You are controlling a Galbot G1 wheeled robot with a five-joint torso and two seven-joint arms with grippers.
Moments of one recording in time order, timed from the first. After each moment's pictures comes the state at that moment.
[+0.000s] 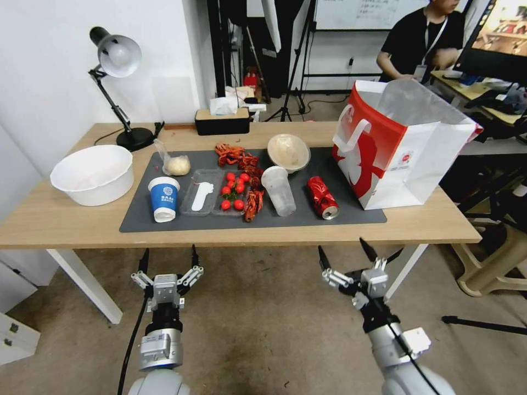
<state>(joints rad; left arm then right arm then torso) 1.72 -1.51 -0.47 -2.07 0.15 -0.22 -0.27 -1.62 1.29 0.47 2.15 0.18 0.14 -0.05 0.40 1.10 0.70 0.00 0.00</state>
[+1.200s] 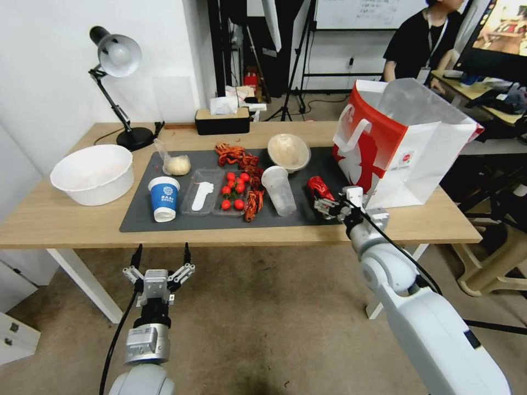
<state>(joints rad) 1.71 -1.46 -0.51 -2.09 0.09 -0.18 -0.24 -0.97 1.13 0.21 1.85 0.46 -0.42 0.26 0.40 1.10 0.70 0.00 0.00</state>
